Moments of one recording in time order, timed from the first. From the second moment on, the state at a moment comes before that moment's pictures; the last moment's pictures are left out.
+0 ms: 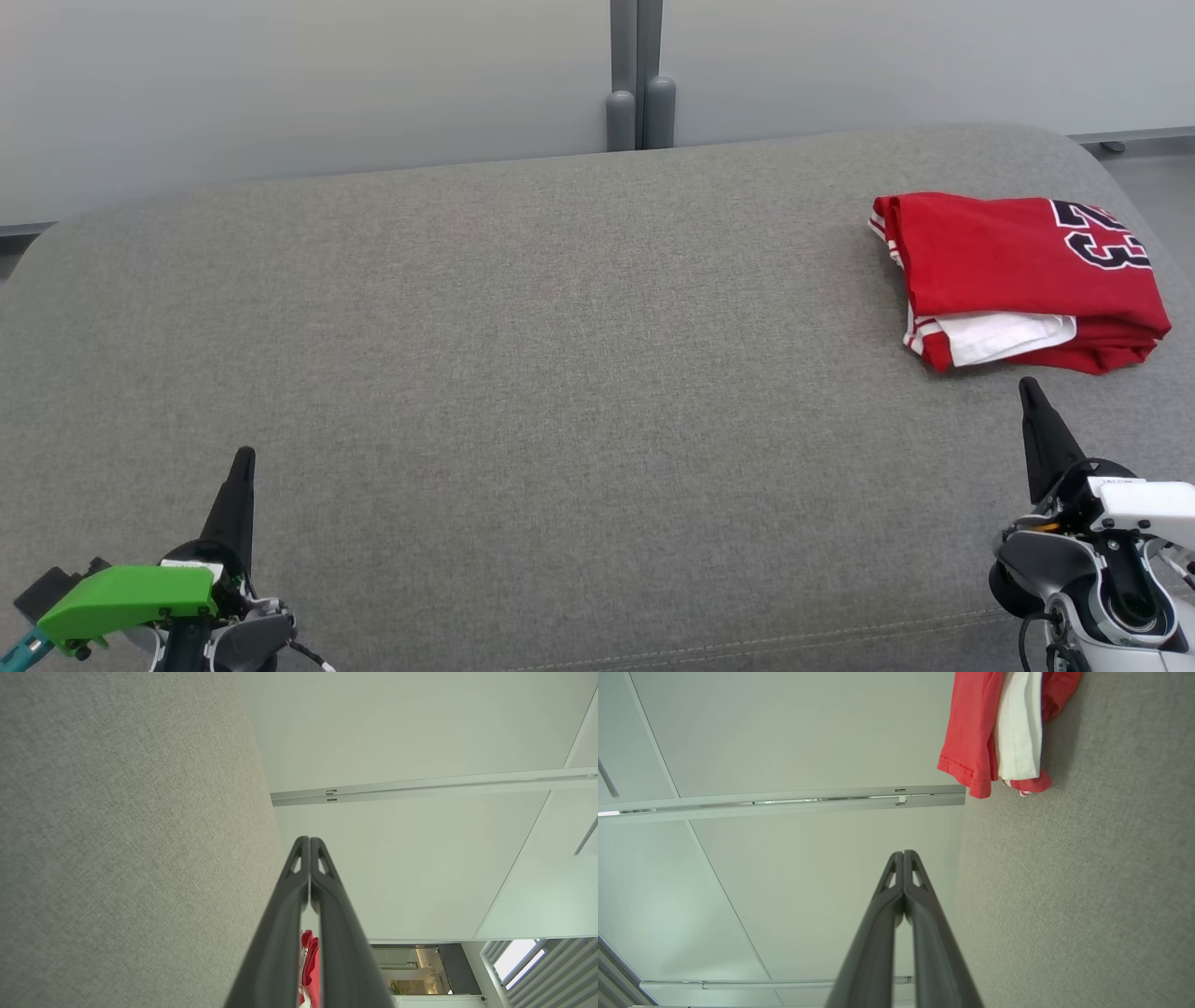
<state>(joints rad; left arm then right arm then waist) -0.06 0.06 0.04 0.28 -1.63 -0.12 0.08 -0.06 -0.04 -0.13 0.28 1.60 0.12 0.10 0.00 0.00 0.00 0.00</state>
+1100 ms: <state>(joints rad) -0.06 0.06 0.04 0.28 -1.63 -0.12 0.08 -0.06 -0.04 -0.13 0.28 1.60 0.12 0.10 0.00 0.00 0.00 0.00</state>
